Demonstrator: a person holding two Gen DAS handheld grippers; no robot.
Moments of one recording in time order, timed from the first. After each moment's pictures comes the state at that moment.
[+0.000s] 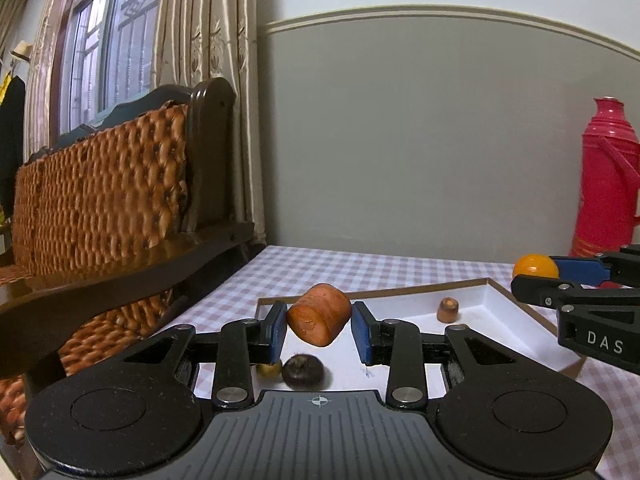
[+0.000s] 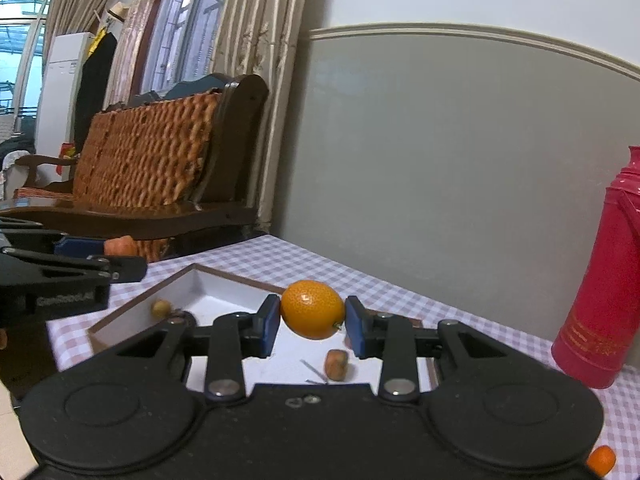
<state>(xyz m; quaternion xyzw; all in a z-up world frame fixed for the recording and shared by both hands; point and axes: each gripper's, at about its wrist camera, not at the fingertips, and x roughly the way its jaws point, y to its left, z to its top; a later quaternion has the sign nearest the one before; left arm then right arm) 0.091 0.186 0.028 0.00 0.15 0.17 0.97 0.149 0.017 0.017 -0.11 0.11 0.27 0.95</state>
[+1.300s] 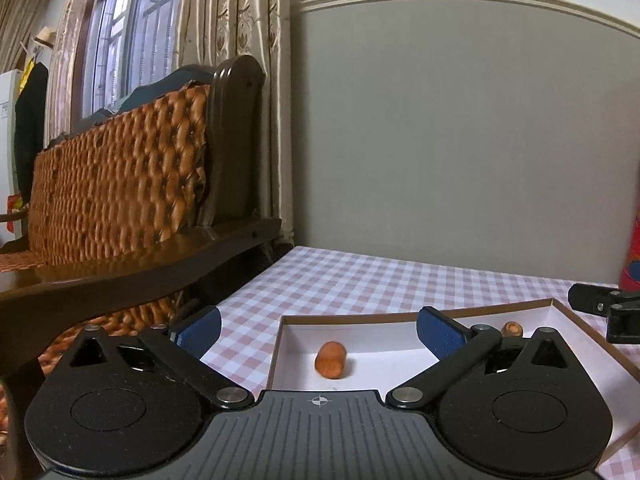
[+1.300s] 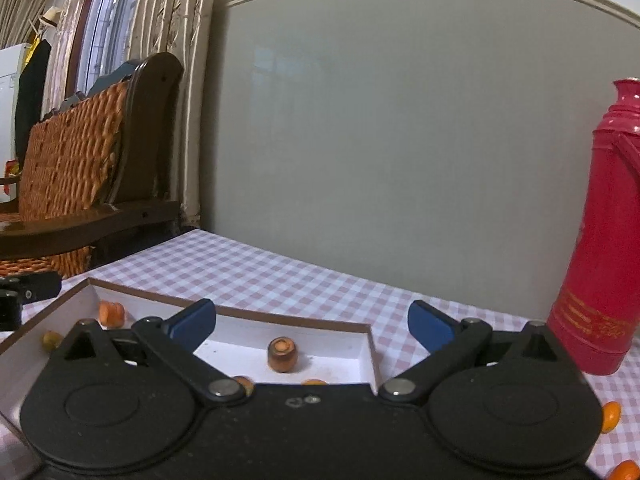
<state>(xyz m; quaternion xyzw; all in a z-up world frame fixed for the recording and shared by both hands) 0.153 0.223 0.010 -0.02 0.14 0.22 0.97 0.242 0.004 -0.004 -0.07 0.14 0.22 0.96</state>
